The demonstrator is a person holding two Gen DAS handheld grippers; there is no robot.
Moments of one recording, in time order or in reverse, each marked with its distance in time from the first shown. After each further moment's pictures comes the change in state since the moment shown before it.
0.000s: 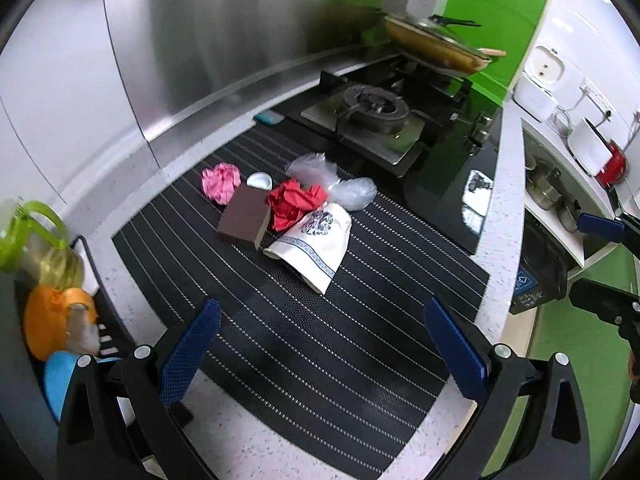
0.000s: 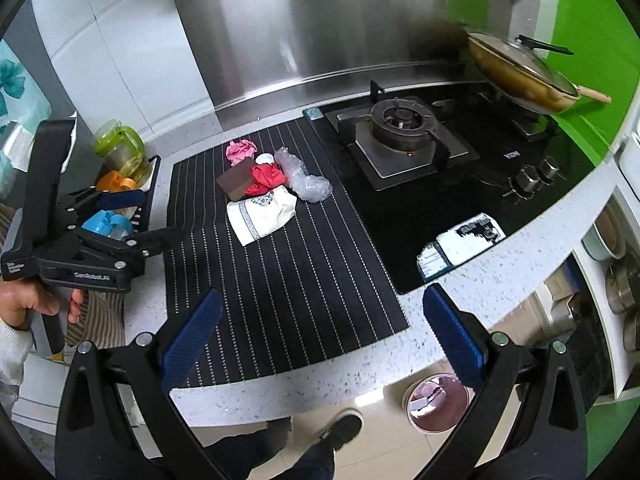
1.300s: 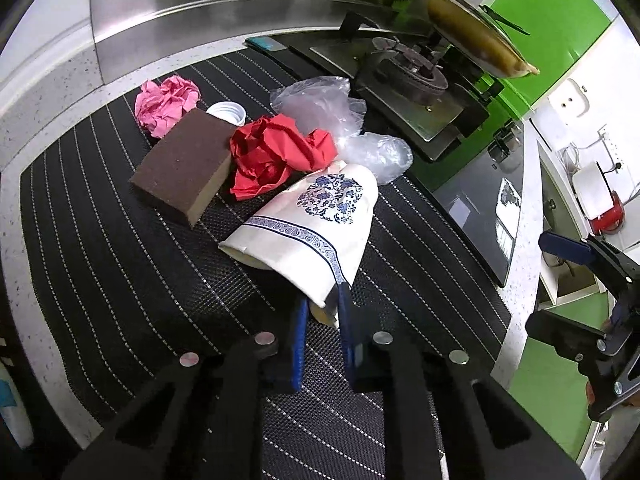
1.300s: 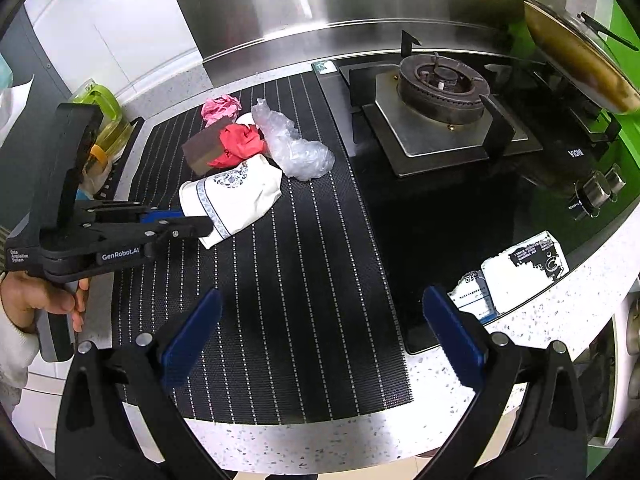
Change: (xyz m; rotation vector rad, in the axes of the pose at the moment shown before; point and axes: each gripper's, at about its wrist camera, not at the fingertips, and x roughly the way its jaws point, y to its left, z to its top) left arm 0.112 0.012 0.003 -0.191 0.084 -0.143; right arm 0.119 -0.032 0.018 -0.087 0.101 0.083
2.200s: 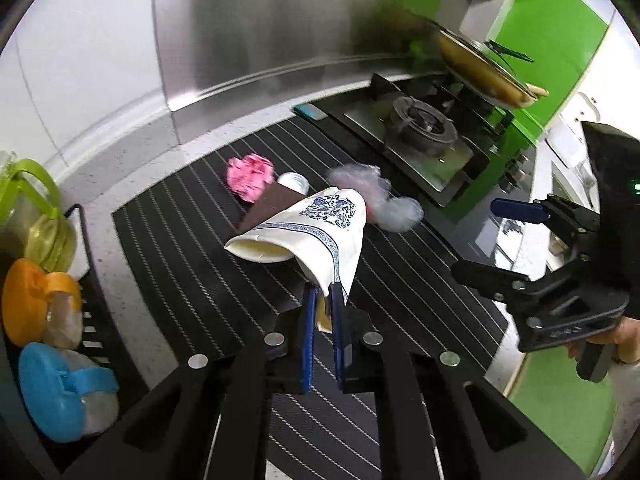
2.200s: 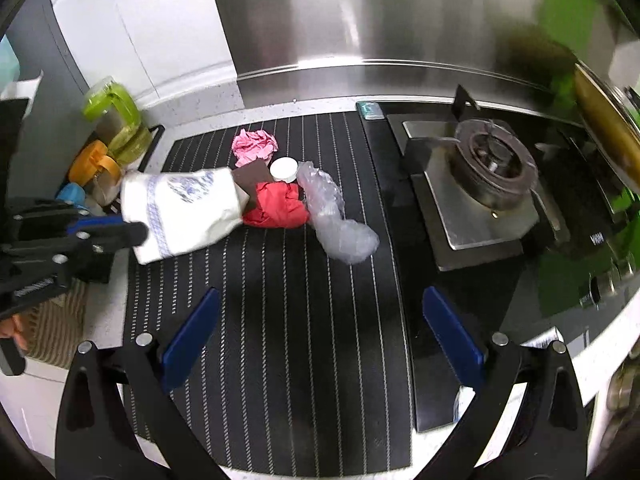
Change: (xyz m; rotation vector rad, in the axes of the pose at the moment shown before) left arm -0.091 0.011 0.009 0.011 -0.110 0.152; right arm 0.017 0.037 0.066 -0.157 -0.019 0.015
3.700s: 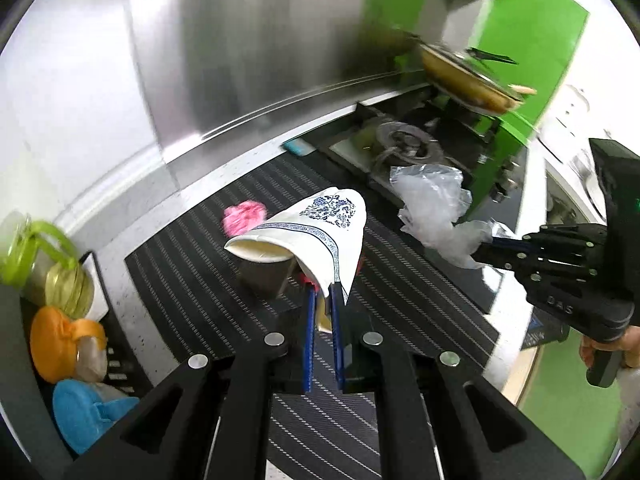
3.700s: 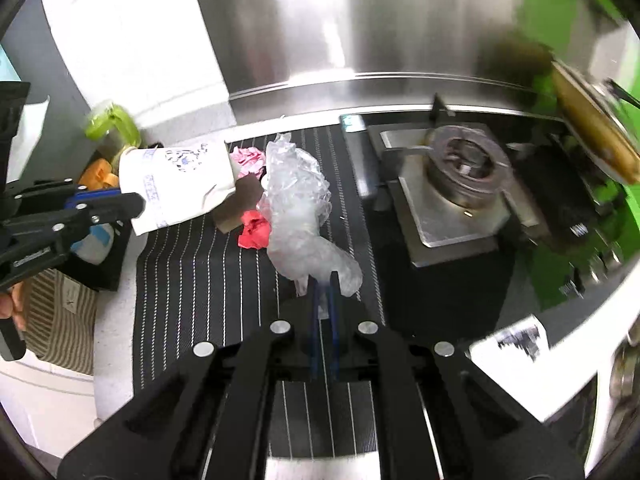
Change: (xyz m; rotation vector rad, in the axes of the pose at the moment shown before) left arm -0.032 -0.031 0.025 0.104 -0.052 0.006; right arm -0.048 -0.014 -0.011 0.069 -0.041 -0.019
